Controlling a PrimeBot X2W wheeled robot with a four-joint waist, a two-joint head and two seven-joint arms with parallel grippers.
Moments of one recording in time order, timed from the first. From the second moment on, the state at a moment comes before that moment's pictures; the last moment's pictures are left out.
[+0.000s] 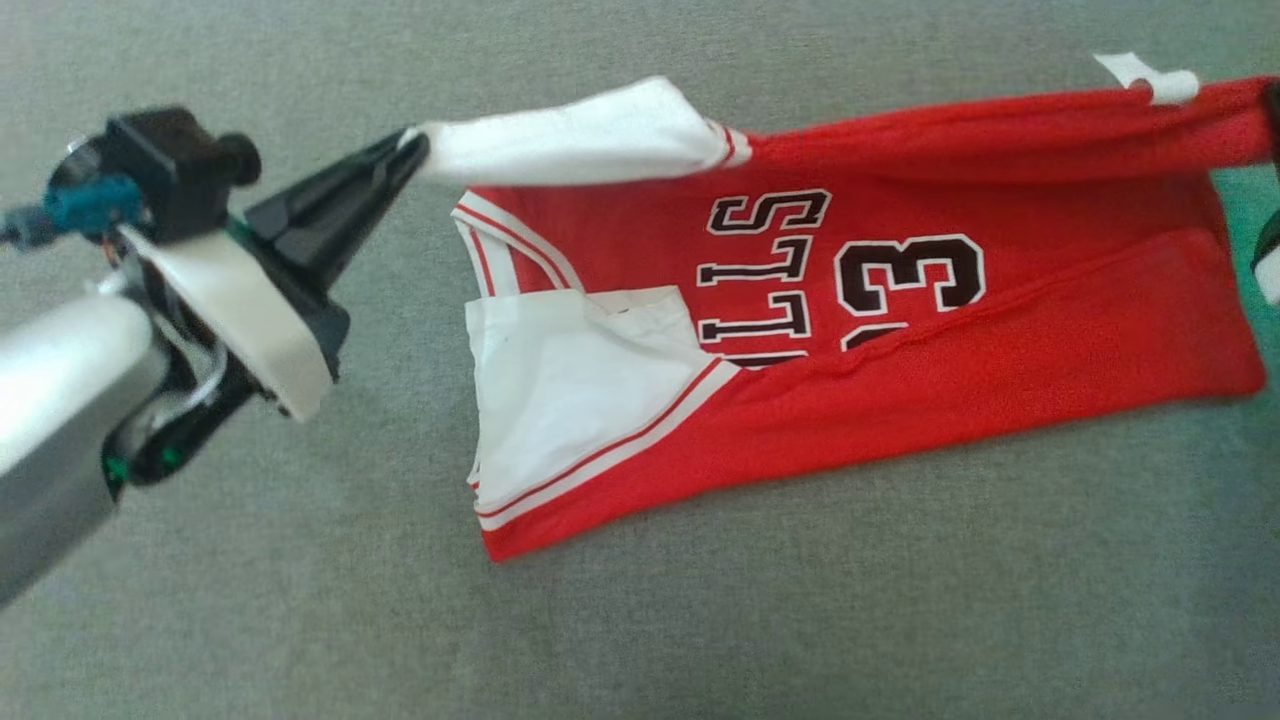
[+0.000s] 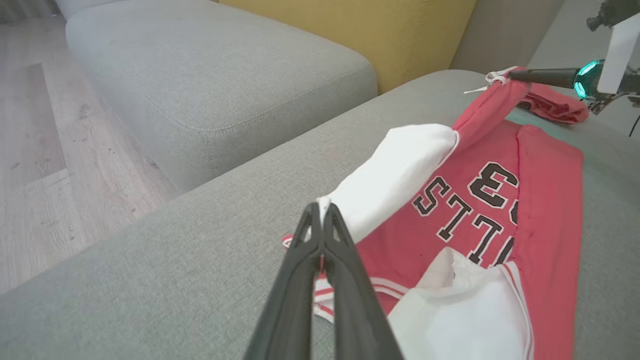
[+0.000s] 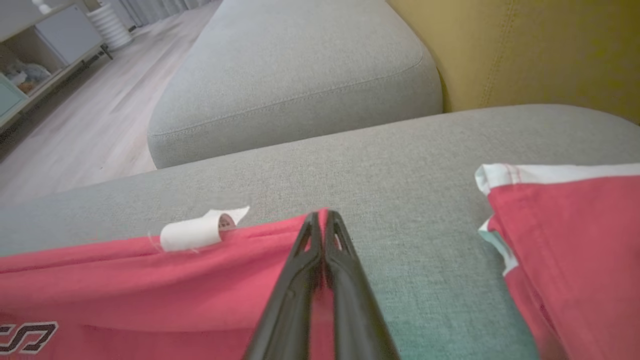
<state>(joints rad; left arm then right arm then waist) -1.11 0.84 -1.33 0.05 -1.09 -0.04 -0.04 -0.64 -0.60 0.29 0.55 0.83 0.12 0.11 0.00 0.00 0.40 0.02</state>
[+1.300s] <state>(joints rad) -0.52 0.48 -1.02 0.01 -0.75 0.49 -0.25 -0.15 -0.26 -0.24 0.28 0.49 0.12 0.08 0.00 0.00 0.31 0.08</state>
